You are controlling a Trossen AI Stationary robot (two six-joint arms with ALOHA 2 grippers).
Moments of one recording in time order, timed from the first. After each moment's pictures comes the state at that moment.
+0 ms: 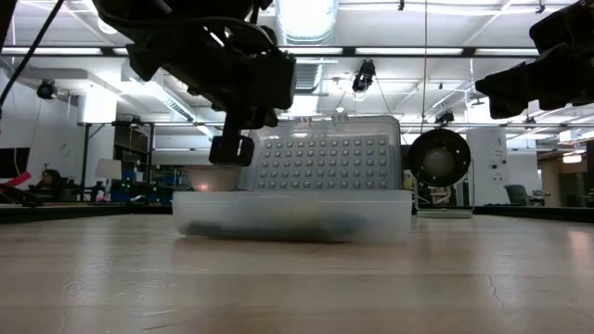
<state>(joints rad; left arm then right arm) -0.22 1.79 0.96 0.22 -1.29 0.97 0.10 0.07 0.01 0.01 0.03 -0.03</state>
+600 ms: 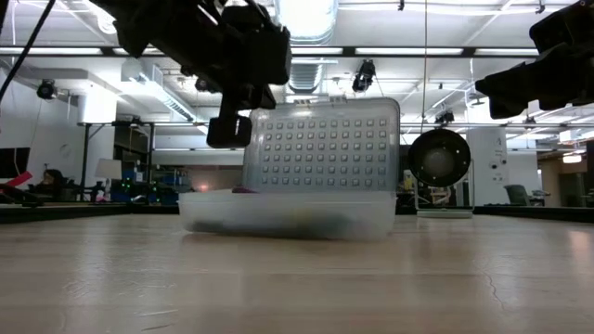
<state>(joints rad) -0.26 1.73 0.96 0.22 -1.31 0.97 0.10 0.07 0.01 0.01 0.03 -0.03</state>
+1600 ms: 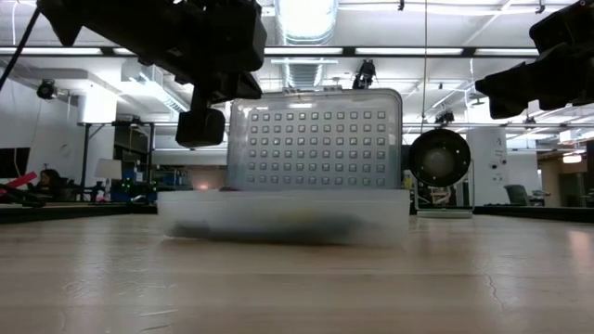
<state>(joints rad) -0.41 1.72 0.91 0.22 -1.40 0.92 0.10 0.07 0.01 0.01 0.03 -0.03</state>
